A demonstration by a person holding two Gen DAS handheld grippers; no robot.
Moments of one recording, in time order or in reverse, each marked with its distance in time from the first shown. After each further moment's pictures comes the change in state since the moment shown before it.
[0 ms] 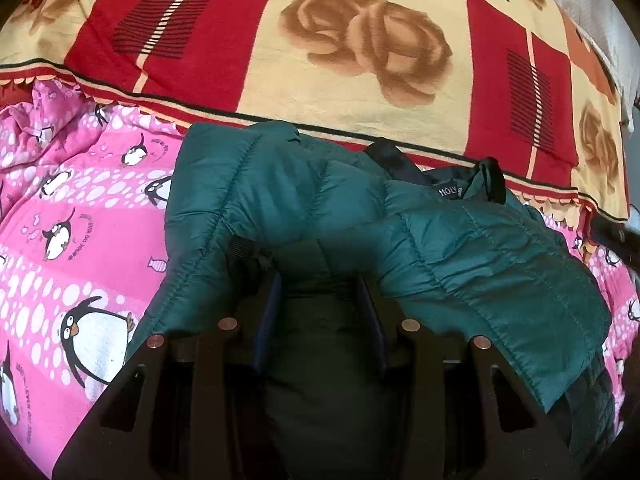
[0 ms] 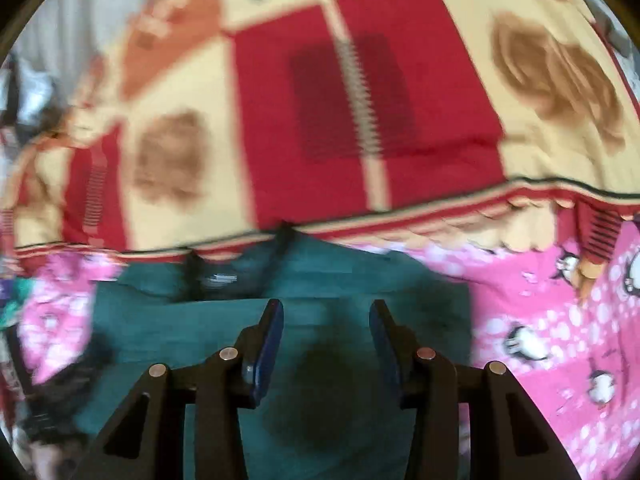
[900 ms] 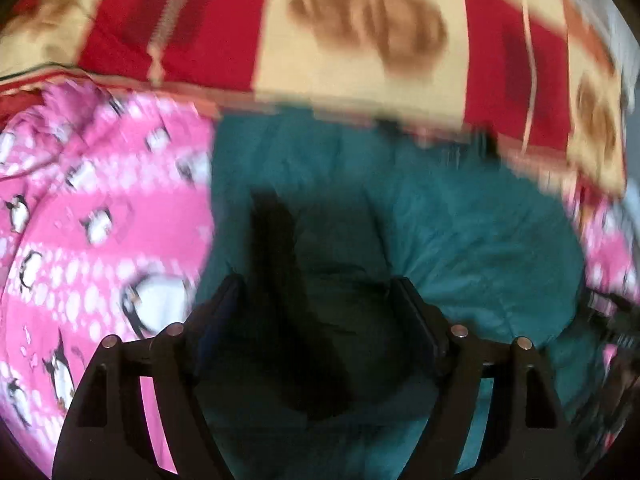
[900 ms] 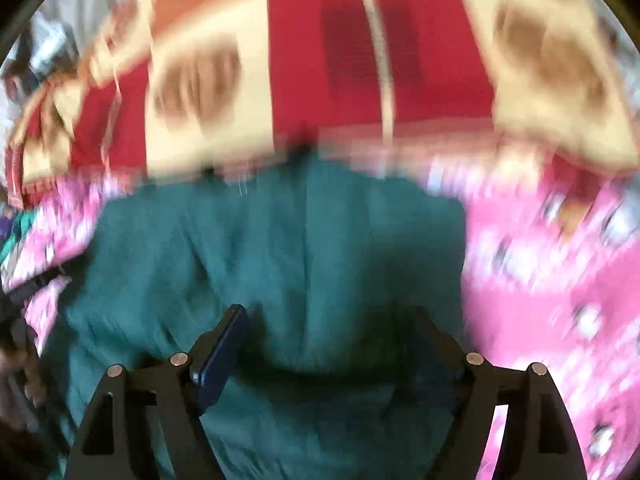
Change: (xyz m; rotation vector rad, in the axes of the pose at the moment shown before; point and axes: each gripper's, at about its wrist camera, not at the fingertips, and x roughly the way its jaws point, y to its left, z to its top) left arm -0.033 0.006 -0.001 0.077 0.183 0.039; right arm 0.005 -0.004 -0.074 -0.076 0.306 -0.076
